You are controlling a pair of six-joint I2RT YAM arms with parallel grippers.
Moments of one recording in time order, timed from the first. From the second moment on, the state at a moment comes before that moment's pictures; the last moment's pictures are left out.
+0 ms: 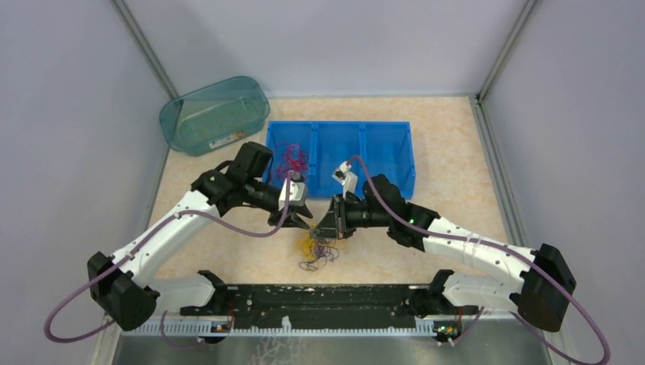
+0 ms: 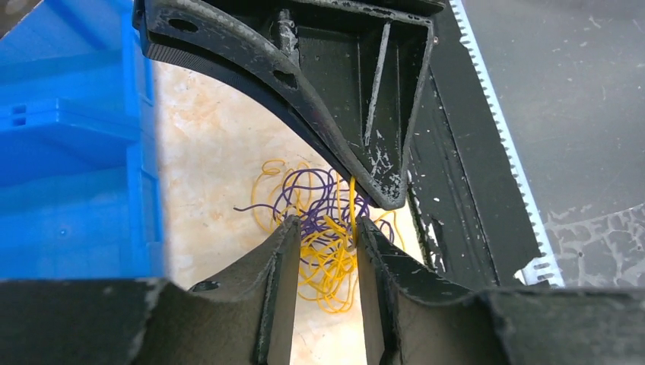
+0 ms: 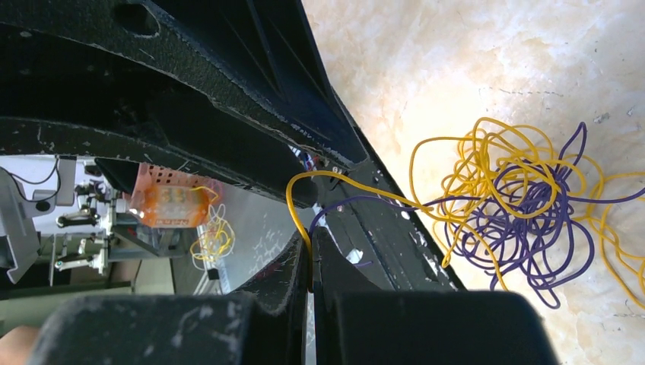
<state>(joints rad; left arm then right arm) -0.65 1.20 1.09 -0.77 0.95 0.81 0.92 1.07 0.73 -0.02 -0.47 0.81</state>
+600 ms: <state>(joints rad) -0.67 1.13 0.98 -0.58 0.60 0.67 0.91 0.99 0.64 -0.04 -0.39 0.80</state>
